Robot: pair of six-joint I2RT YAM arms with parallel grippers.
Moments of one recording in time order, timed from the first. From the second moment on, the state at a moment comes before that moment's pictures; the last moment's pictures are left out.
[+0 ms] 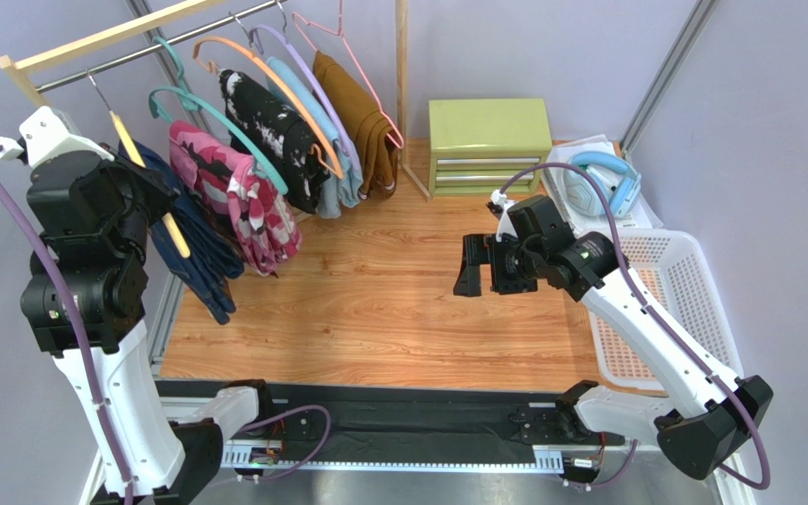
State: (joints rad) left arm 0.09 1.11 2.04 -1.18 -0.28 -0.51; right arm 0.58 1.15 1.21 -0.96 -0.21 0.46
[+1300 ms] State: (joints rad) left arm 0.43 1.06 1.68 -0.86 0.23 -0.87; right arm 0.58 1.14 1.24 -1.01 -0.21 0.35
